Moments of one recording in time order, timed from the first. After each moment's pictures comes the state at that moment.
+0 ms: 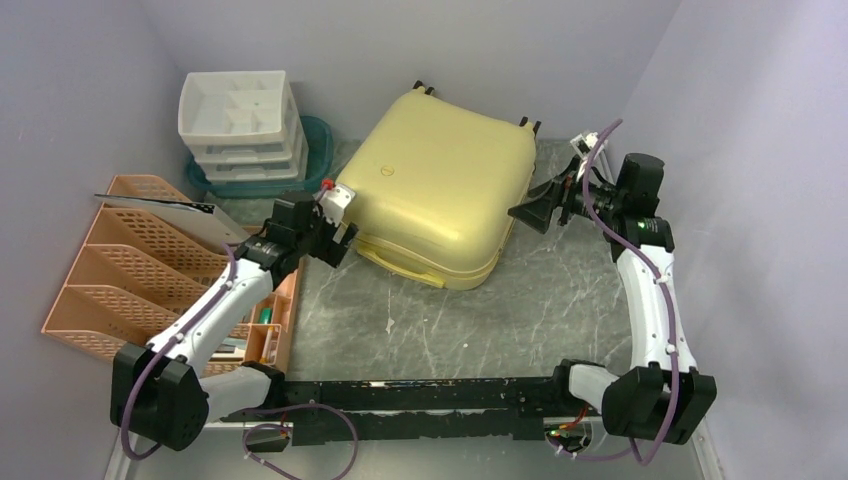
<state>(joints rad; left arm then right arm) -0.36 1.16 0.88 -0.35 -0.01 0.29 -0.14 1.15 1.12 -0.44 -1.12 -0.03</state>
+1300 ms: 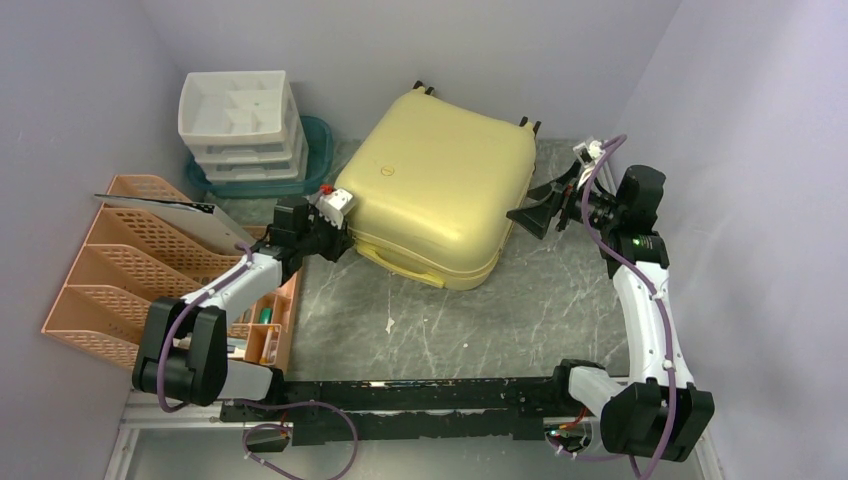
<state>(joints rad) -0.24 1.35 0.72 0.04 0.44 0.18 -0.14 1.06 1.00 -0.21 -1.11 0.08</state>
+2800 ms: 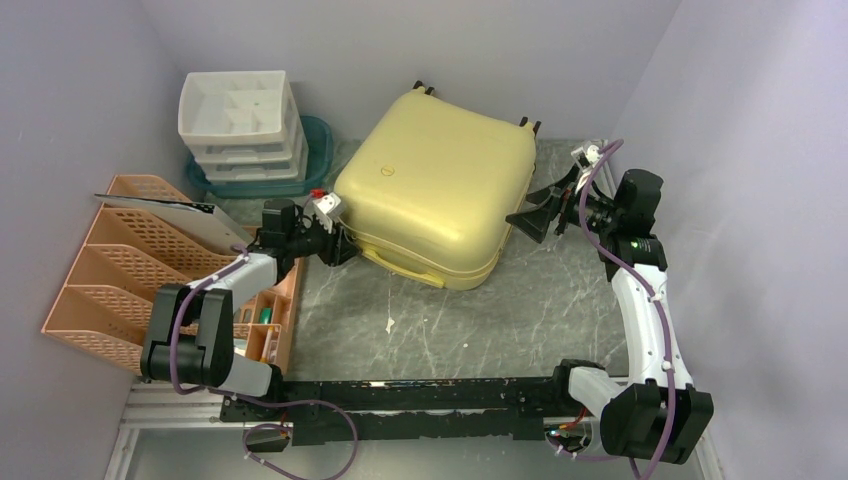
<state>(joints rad) -0.13 1.43 0.67 0.17 0.80 0.21 -0.14 1.05 0.97 -0.21 -1.11 0.07</state>
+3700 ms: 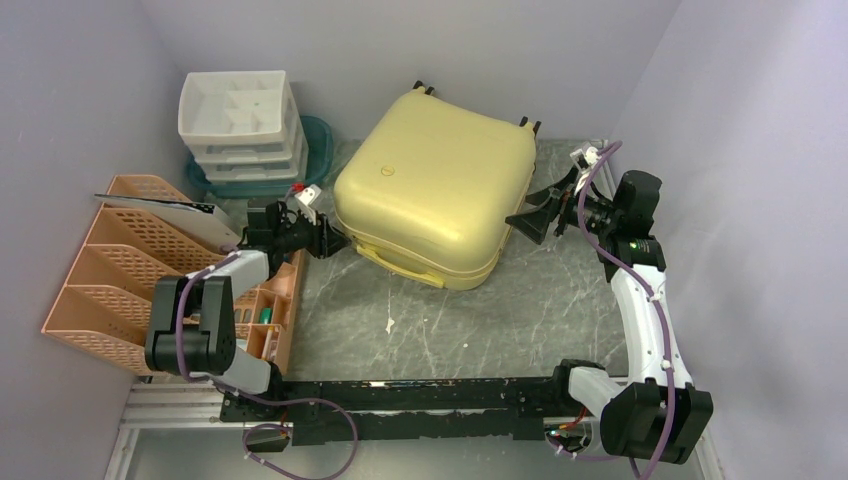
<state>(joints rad) -0.02 1.47 0.68 0.25 0.89 0.12 -0.14 1.05 0.95 -0.19 -1.11 0.06</state>
